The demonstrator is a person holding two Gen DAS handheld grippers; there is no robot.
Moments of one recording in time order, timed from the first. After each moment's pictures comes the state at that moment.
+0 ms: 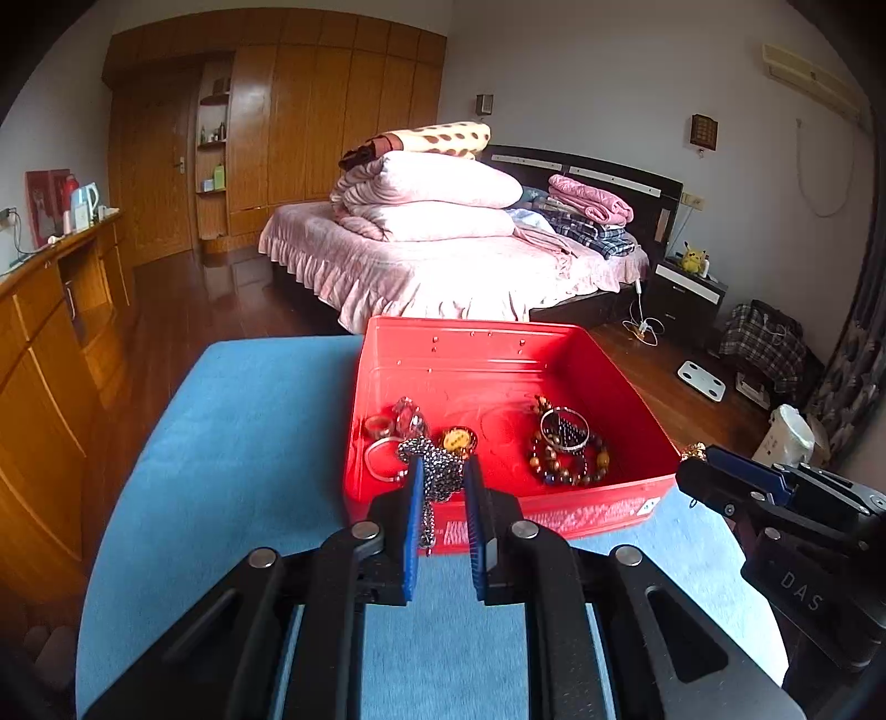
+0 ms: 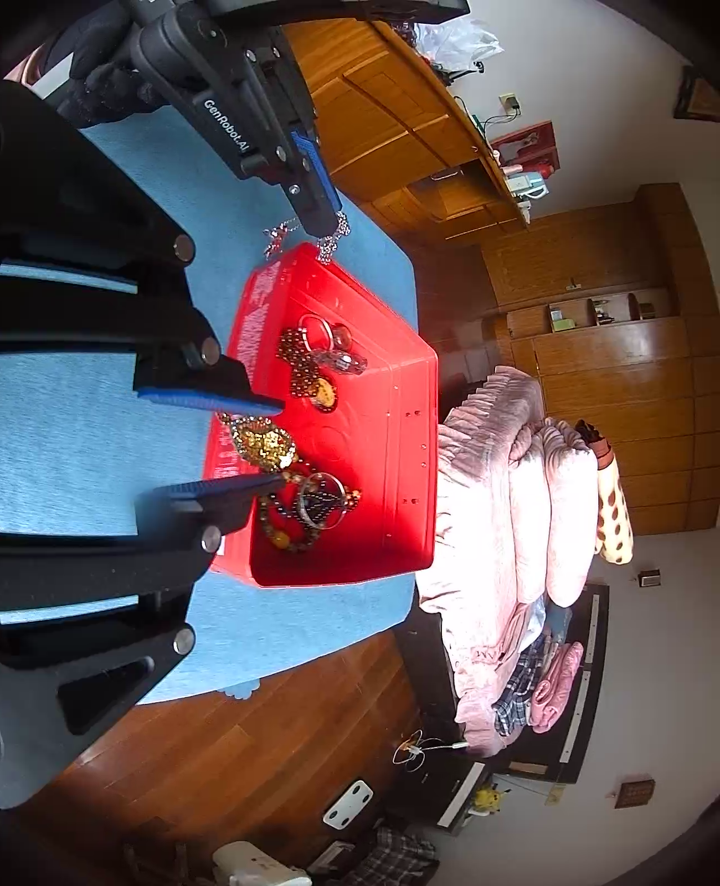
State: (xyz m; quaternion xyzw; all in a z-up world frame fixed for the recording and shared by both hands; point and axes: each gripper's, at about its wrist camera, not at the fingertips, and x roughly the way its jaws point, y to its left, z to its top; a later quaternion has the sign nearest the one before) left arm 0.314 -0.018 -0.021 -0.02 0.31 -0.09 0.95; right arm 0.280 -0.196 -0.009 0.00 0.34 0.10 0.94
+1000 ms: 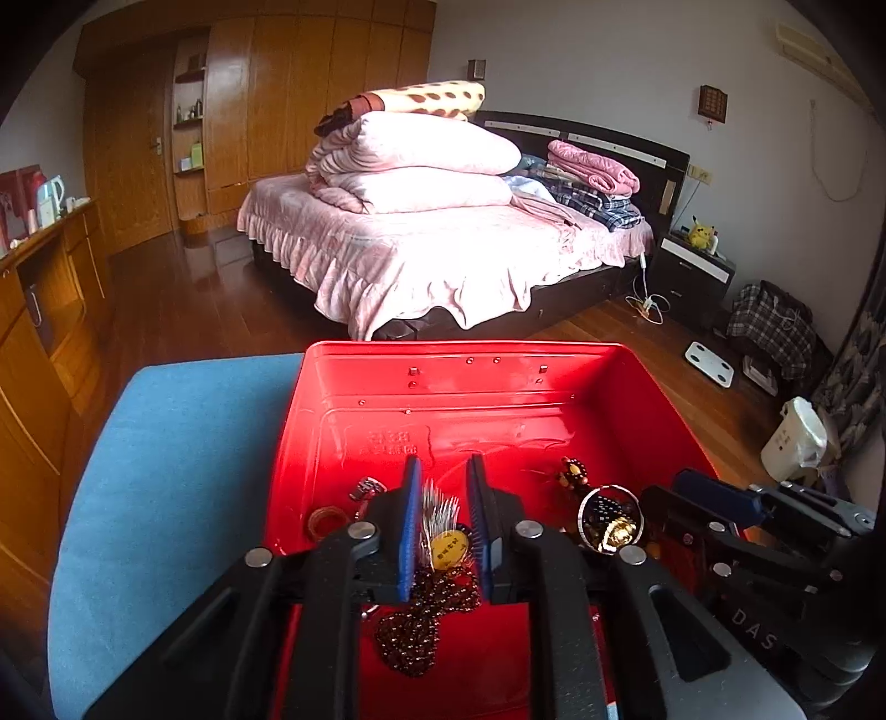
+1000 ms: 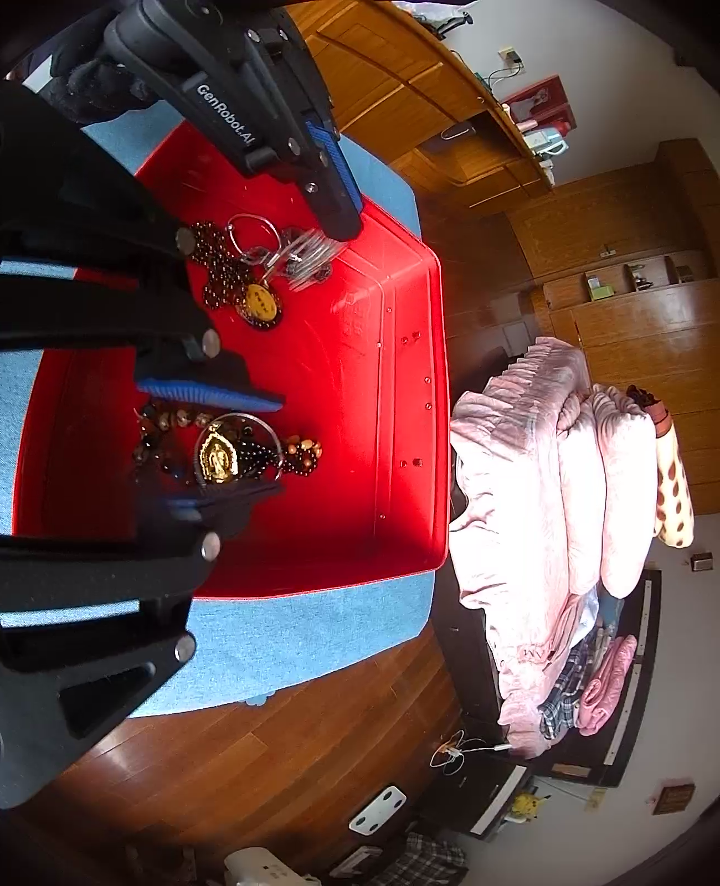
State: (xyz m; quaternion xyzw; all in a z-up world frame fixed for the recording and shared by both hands) left arm 0.441 -0.050 -0.052 -0.01 0.36 -0.10 0.93; right arm 0.407 -0.209 -0.049 0.02 0.40 0.07 0.91
